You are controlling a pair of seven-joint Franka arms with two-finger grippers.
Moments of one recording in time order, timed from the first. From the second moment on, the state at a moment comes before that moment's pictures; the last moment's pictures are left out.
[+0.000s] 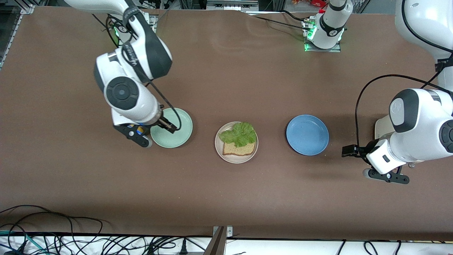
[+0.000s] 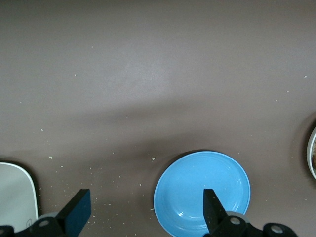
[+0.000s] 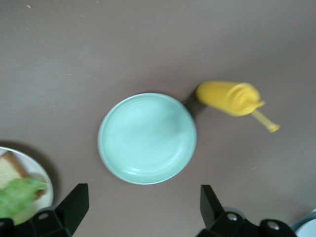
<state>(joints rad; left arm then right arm) -0.06 0.60 0.03 -1.29 -0.11 1.83 0.15 0.40 0.51 0.02 -1.30 -0.04 1.61 0.92</state>
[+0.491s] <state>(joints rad) -0.06 0.59 0.03 -1.29 -0.05 1.83 0.15 0.40 0.33 -0.14 -1.49 -0.04 1.57 0.43</state>
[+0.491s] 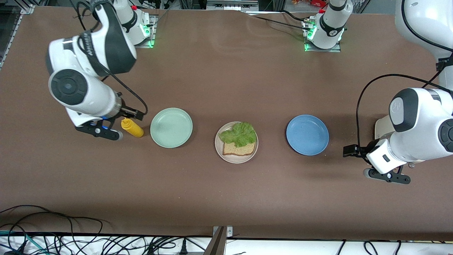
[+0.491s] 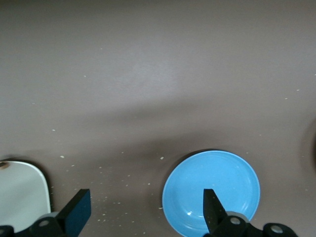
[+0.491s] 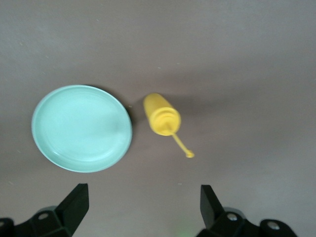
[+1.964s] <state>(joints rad) 0.16 0.53 0.07 -1.32 0.10 1.69 0.36 0.33 0.33 -0.62 -1.93 0.68 1.80 -1.53</state>
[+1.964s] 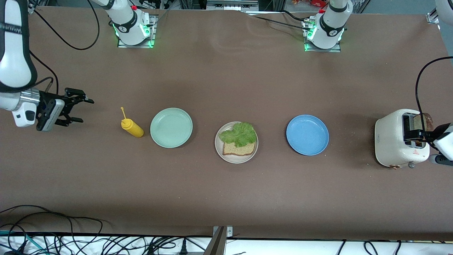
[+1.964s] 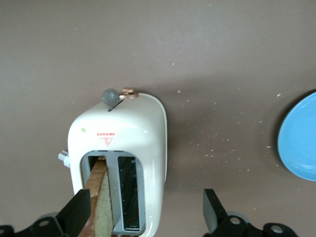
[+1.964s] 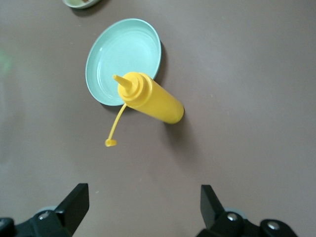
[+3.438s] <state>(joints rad) 0.30 0.54 0.07 -1.45 0.11 1.81 0.53 0.27 0.74 -0.60 -1.84 1.32 1.56 -2.41</state>
